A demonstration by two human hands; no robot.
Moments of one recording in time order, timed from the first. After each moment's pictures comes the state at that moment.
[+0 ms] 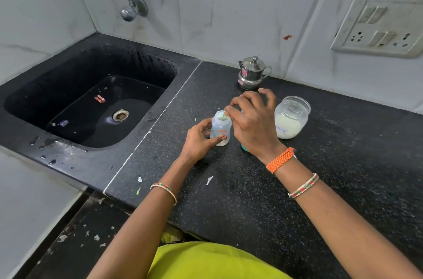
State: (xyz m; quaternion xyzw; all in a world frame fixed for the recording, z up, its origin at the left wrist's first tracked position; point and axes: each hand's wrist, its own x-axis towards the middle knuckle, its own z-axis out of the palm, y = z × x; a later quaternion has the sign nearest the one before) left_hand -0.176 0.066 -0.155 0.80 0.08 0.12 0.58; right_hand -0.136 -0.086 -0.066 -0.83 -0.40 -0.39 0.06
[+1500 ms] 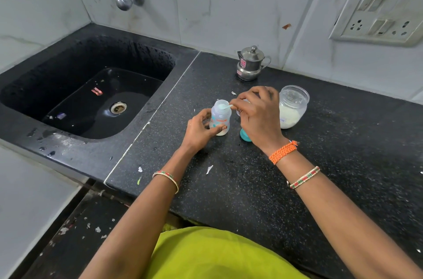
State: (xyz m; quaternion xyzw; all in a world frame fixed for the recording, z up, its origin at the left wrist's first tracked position) left_hand -0.175 0.064 -0.158 0.81 0.09 0.10 0.57; right_hand -0.134 -0.097 -0.081 -0.86 -0.37 -0.31 0.16
